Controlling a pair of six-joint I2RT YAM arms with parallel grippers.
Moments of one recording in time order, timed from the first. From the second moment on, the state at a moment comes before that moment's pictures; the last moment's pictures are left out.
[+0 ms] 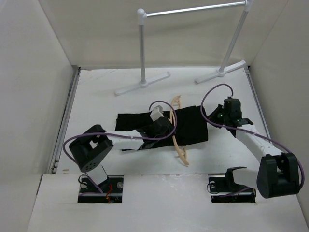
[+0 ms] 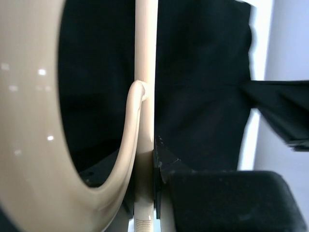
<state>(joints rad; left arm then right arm) -0.99 1.68 0.81 0.28 -0.27 -1.17 0.14 1.21 0.68 -0.22 -0.16 0.78</state>
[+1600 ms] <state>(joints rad) -1.06 1.27 1.26 -0.30 -0.50 -0.67 0.44 0.70 0.89 -0.31 -0.28 0.82</state>
